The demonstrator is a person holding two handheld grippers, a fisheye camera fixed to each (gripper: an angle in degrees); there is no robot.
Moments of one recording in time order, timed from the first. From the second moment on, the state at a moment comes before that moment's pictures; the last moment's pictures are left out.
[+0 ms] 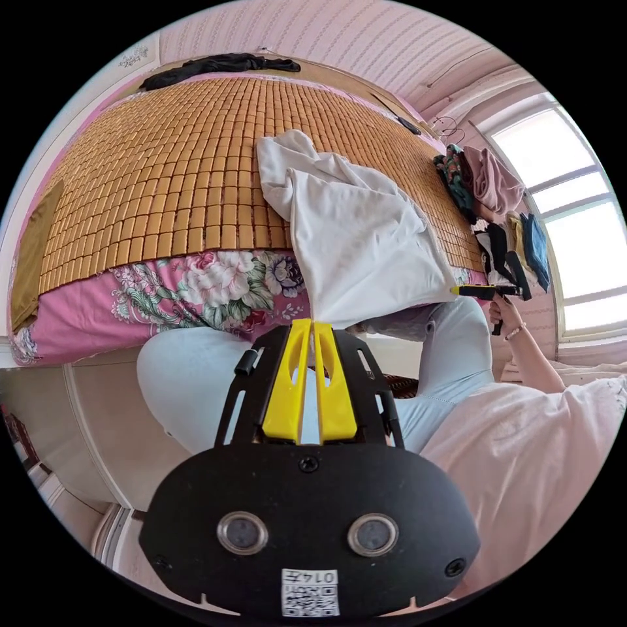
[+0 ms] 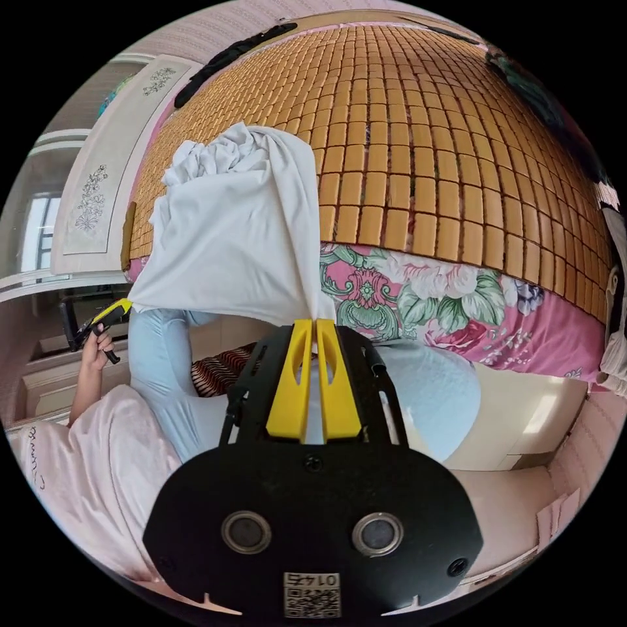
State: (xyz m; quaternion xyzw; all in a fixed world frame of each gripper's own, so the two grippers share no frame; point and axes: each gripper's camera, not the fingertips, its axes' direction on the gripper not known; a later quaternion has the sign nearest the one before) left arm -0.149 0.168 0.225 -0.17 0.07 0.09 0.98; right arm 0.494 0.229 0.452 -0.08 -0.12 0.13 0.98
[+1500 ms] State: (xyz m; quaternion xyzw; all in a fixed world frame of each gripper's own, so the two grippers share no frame) left arm -0.021 -0.103 -0.320 0.43 0.09 0.21 0.88; right arm 0.380 0.145 -0.089 0.57 -0.14 -0.08 0.80
